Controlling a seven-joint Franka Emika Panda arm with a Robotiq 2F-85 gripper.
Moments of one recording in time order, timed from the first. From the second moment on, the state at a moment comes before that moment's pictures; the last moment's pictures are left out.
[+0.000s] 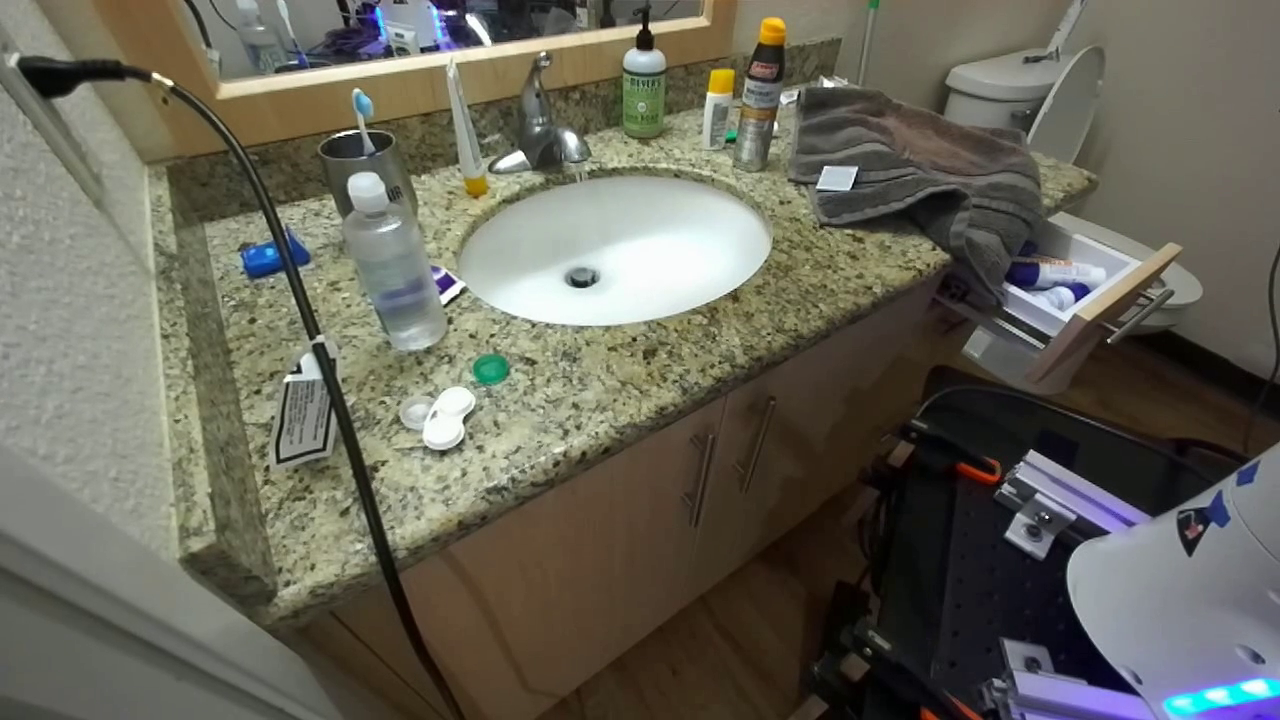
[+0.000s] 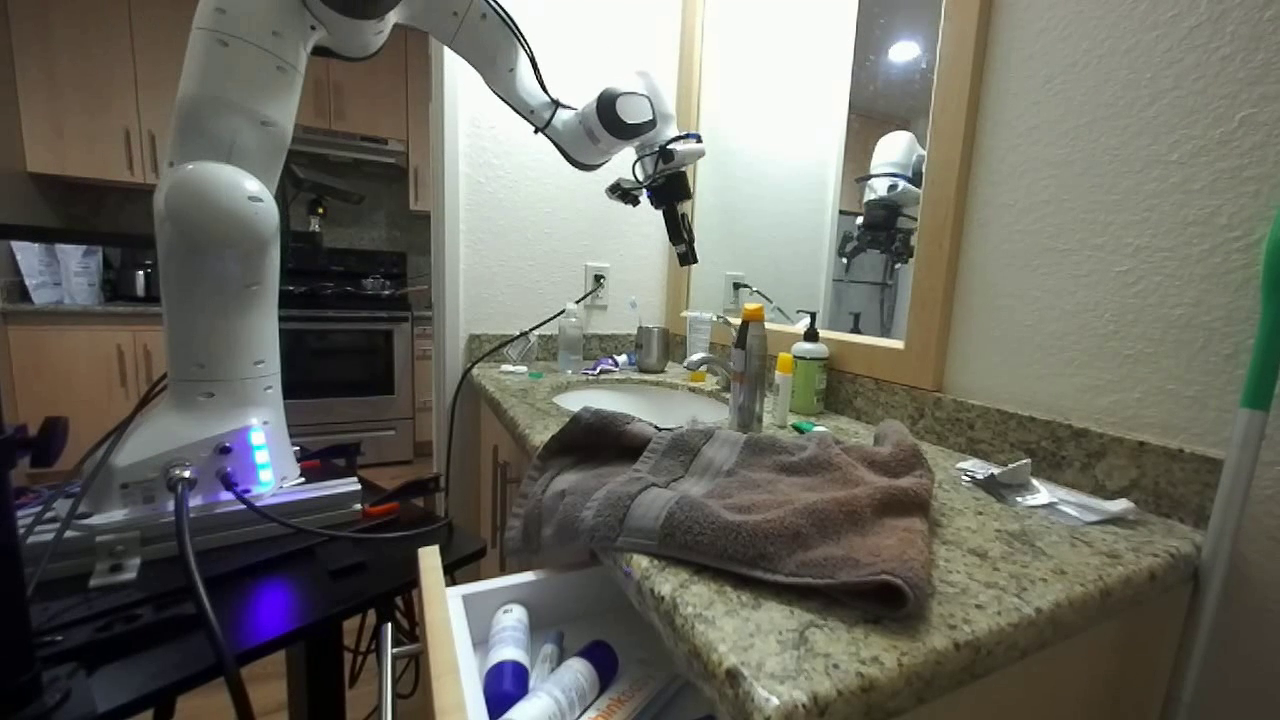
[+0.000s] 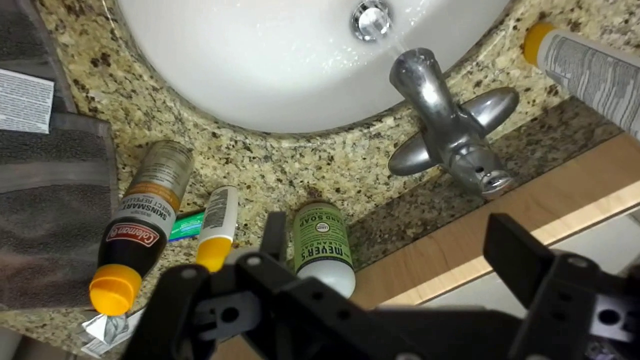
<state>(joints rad) -0.20 0.22 -0.18 -1.76 -0.18 2.27 0.85</state>
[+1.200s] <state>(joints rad) -0.12 0.46 -0.23 -1.53 -0.12 2.18 1.26</state>
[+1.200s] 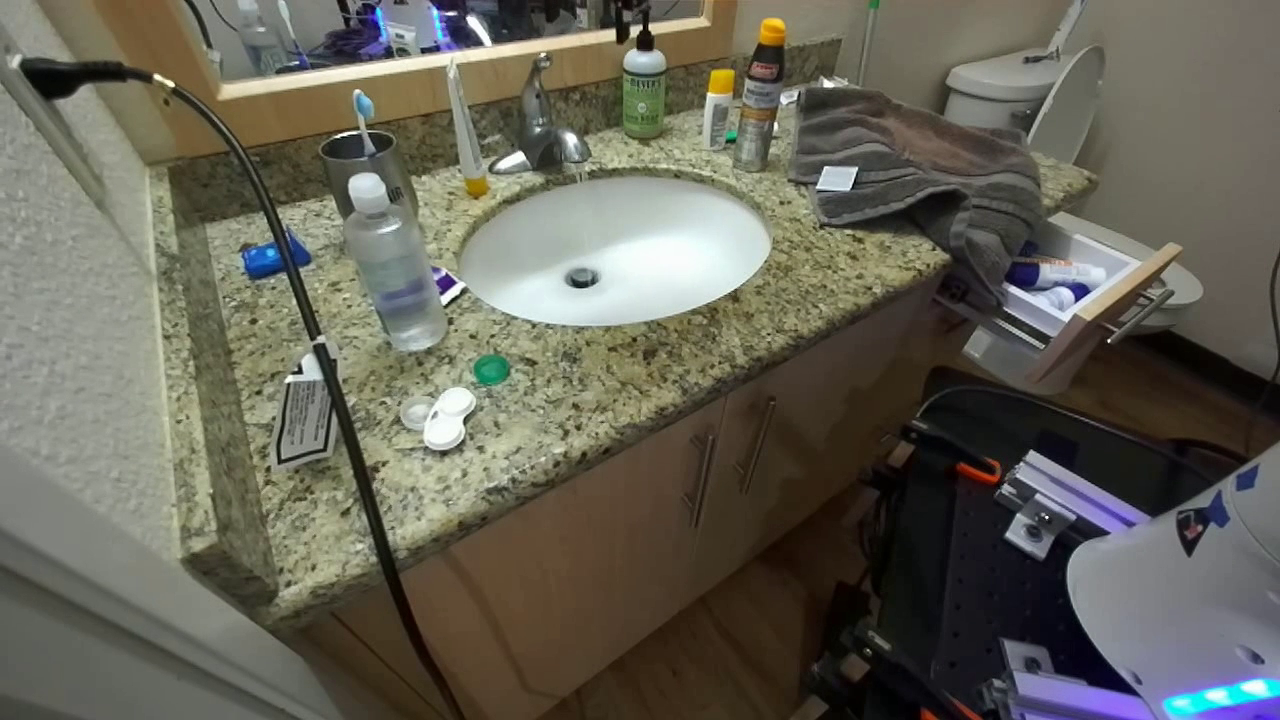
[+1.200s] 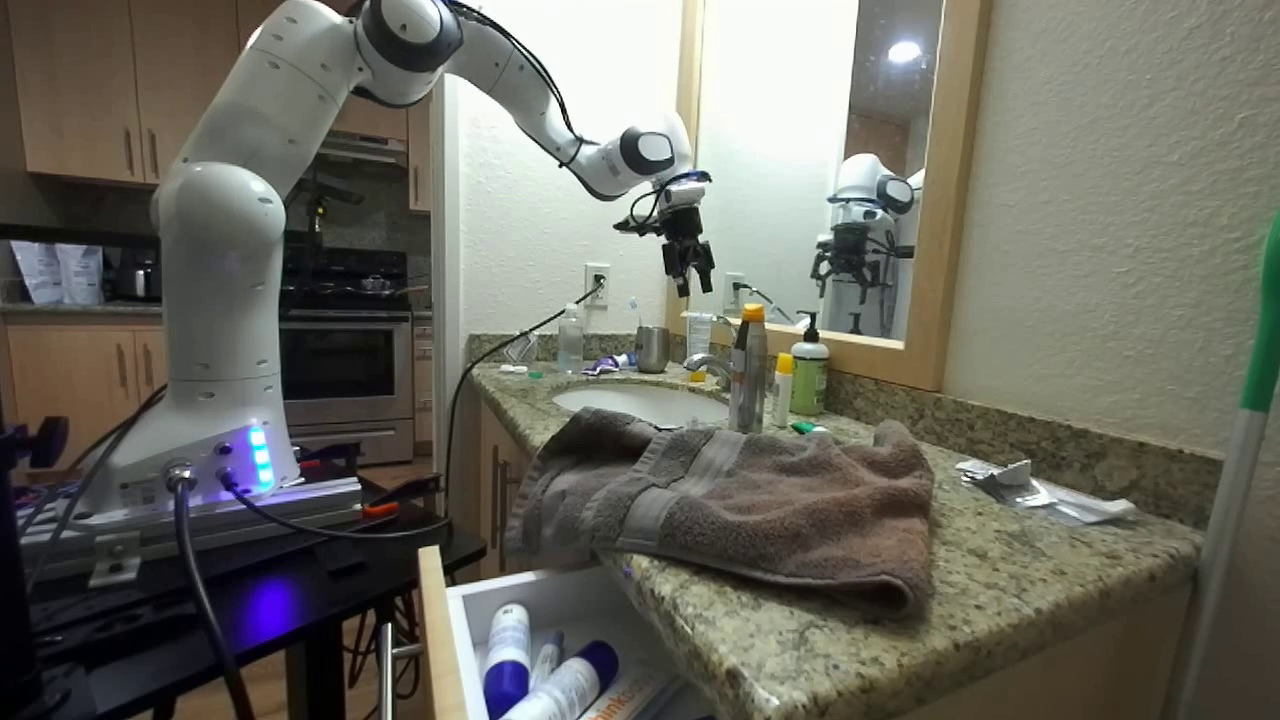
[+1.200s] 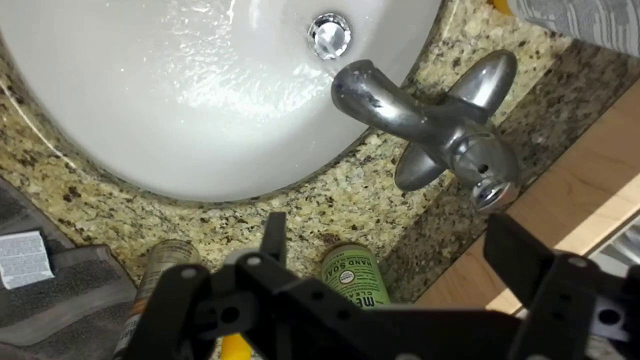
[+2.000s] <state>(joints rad) -0.12 0.55 -0.25 -1.43 -0.09 2.19 1.45</state>
